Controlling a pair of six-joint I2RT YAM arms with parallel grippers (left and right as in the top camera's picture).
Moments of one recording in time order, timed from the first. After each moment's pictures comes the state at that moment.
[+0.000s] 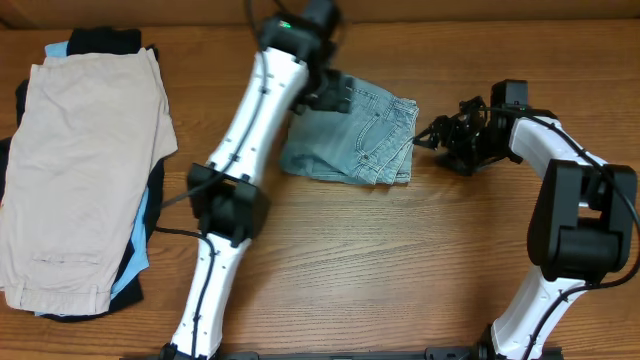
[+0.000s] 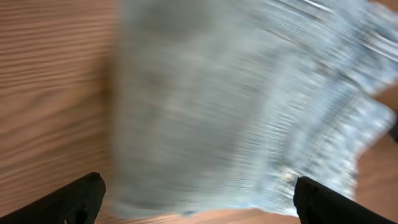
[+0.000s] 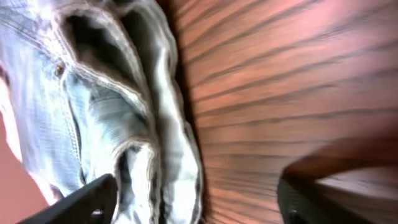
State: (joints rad) left arm -0.37 2.55 2.74 -1.55 0.12 -0.30; right arm -0.10 2.06 1.33 -0.63 -0.67 0.32
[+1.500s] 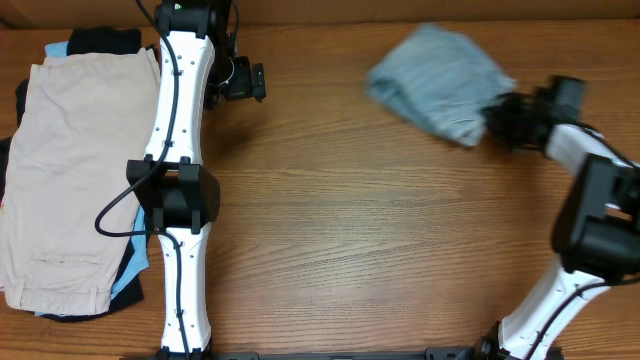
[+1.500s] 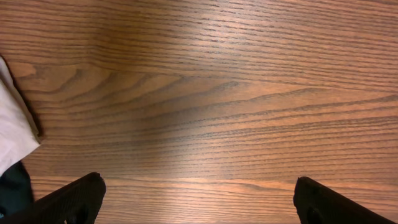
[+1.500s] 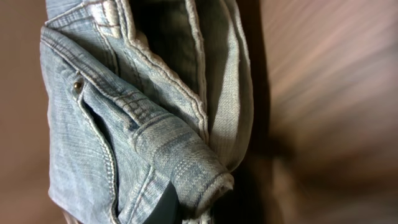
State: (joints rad) left arm -0.10 2.55 2.74 -1.65 0.08 -0.23; right arm -0.32 2.12 1.33 -0.18 -0.55 0.82
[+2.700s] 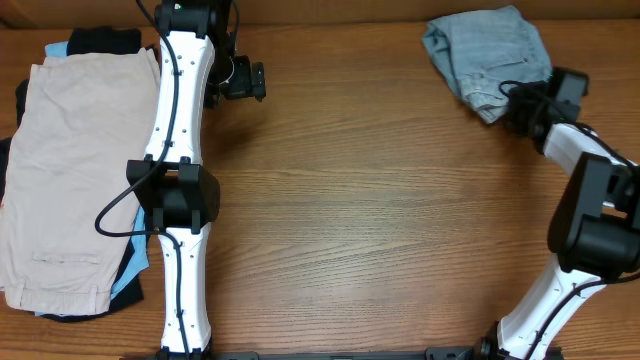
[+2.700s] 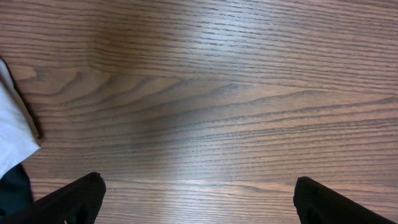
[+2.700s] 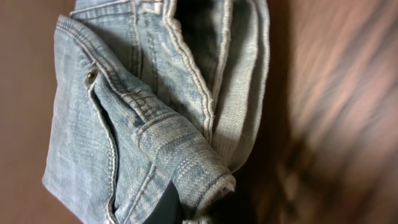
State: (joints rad) left arm -0.10 2.55 2.74 -1.65 0.08 -0.23; right arm -0.30 2.12 1.33 0.02 -0.15 1.12
